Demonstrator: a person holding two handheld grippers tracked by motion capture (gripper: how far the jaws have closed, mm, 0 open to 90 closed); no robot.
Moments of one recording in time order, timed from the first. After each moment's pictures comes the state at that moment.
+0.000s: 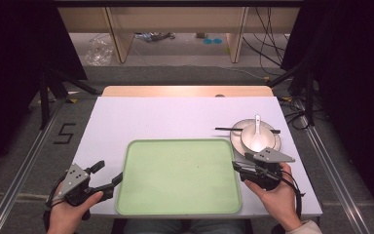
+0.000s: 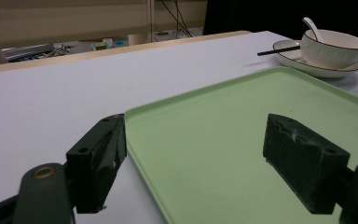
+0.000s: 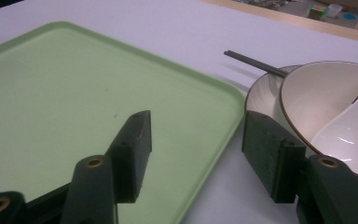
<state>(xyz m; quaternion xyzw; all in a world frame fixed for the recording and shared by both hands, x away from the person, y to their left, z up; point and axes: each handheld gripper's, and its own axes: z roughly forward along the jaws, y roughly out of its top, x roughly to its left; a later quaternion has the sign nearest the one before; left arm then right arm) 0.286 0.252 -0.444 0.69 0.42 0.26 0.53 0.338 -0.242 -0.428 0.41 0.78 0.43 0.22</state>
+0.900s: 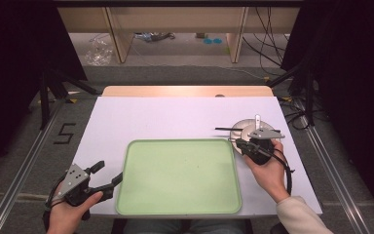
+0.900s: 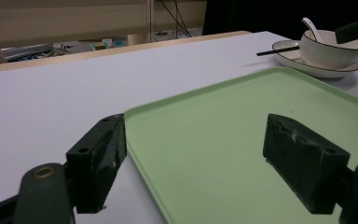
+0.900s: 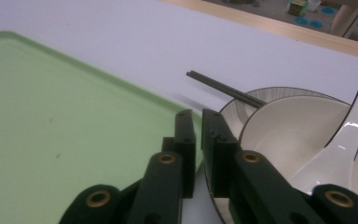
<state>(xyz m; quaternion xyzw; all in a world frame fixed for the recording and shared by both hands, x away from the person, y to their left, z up) 0.285 0.253 -0.444 0.69 0.42 0.26 0.53 0.400 -0.237 -0.423 0.44 0.77 0.40 0.24</state>
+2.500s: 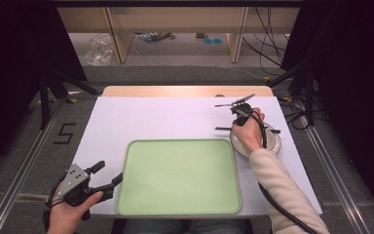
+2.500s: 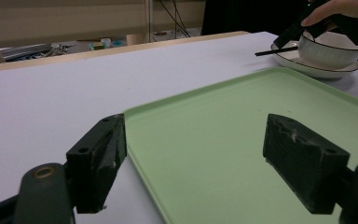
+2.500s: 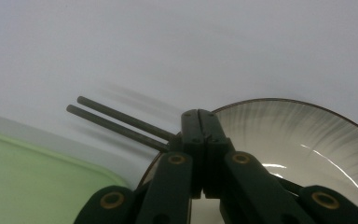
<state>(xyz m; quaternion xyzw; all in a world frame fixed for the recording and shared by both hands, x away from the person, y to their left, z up) 0.286 0.253 -0.445 0.69 0.42 0.26 0.53 0.536 -0.211 -0.430 0.55 0.79 0.20 0.18</state>
